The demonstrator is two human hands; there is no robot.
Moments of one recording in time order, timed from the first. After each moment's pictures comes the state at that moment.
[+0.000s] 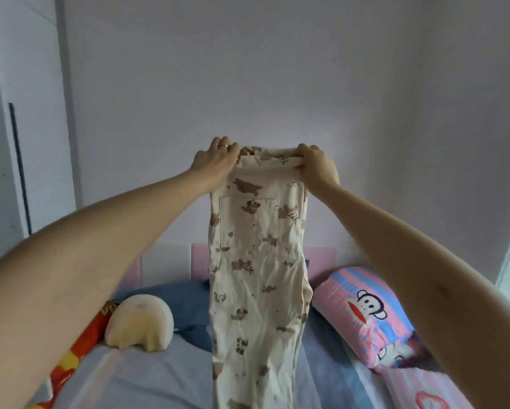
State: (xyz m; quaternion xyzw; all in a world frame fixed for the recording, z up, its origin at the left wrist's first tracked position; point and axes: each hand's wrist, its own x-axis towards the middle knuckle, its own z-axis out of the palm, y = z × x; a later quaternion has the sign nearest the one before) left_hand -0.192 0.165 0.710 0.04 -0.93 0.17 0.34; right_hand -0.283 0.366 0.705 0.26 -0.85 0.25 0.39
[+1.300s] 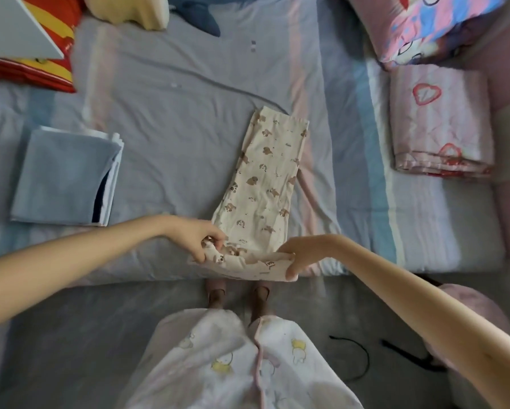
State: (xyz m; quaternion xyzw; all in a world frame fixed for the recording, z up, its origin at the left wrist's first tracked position) left_hand 0.173 0.232 0.167 -0.17 -0.79 -0.31 -0.50; right_hand 0.106 0.504 0.166 0.30 -0.72 0.02 -0.63
